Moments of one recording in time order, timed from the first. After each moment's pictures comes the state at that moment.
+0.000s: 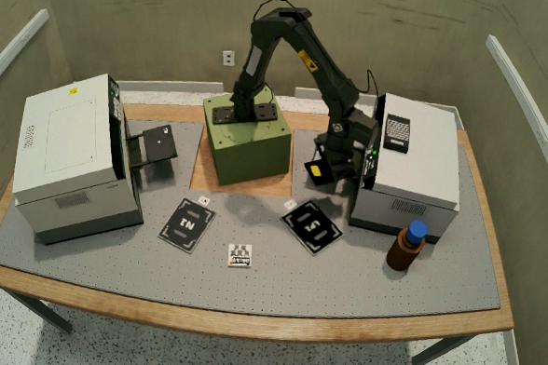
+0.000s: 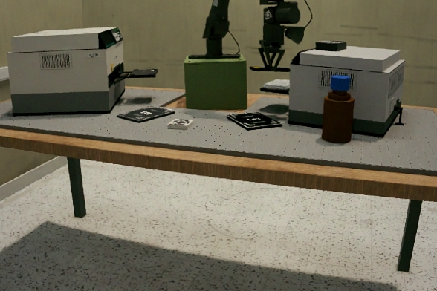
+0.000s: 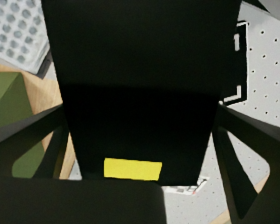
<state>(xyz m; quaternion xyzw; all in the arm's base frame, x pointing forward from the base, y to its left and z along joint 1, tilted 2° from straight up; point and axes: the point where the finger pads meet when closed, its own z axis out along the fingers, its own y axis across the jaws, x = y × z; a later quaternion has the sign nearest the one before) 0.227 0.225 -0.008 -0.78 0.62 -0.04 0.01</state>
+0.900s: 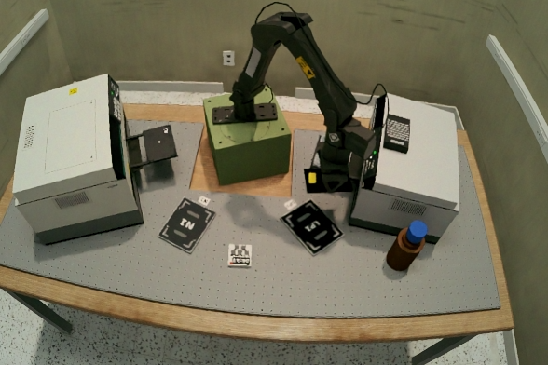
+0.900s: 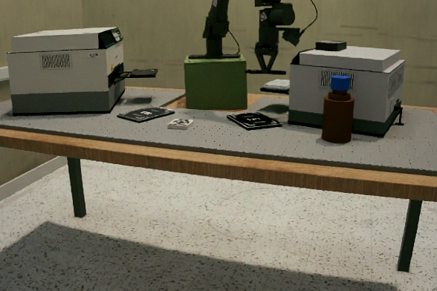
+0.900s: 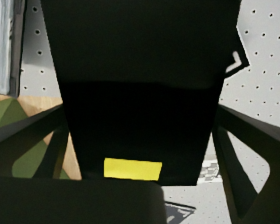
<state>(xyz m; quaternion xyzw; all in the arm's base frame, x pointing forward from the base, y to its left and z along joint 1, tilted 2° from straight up) 0.259 0.213 -0.013 -0.69 0.72 -0.05 0.02</state>
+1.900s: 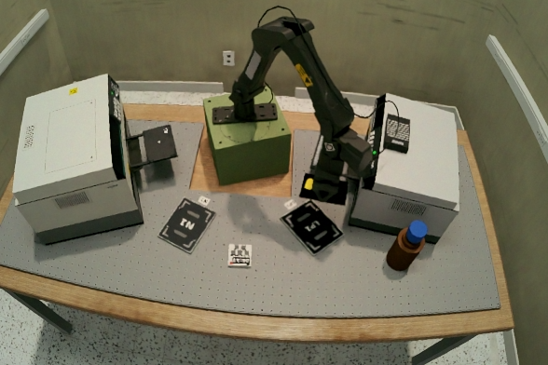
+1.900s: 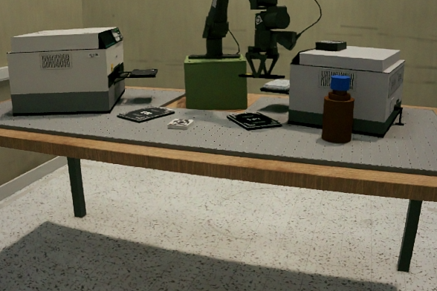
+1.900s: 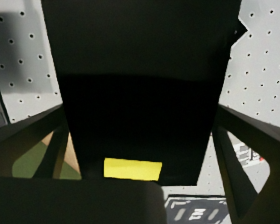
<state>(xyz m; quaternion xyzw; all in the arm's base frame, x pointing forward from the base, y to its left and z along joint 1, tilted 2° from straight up) 0.282 0.200 -0.023 -0.57 0.82 -0.04 0.03</state>
